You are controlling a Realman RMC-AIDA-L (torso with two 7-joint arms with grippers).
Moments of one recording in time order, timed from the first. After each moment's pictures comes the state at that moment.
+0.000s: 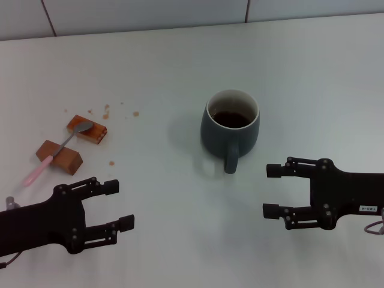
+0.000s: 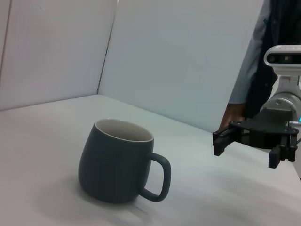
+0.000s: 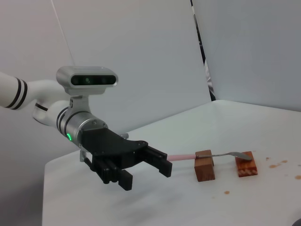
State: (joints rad) left arm -0.27 -2.08 0.74 0.62 1.94 1.72 -1.14; right arm 0.41 2.09 -0.62 -0.60 -2.08 -1.78 1.15
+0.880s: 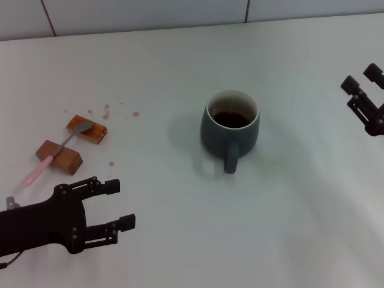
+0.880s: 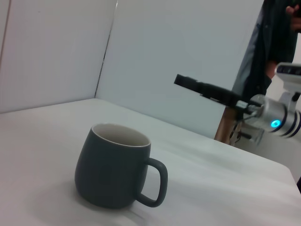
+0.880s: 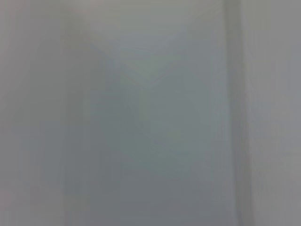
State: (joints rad) left arm -0.26 -2.08 0.74 0.61 1.93 1.74 -1.15; right arm 0.29 2.09 -0.60 -0.24 -1.30 -1.53 0.63
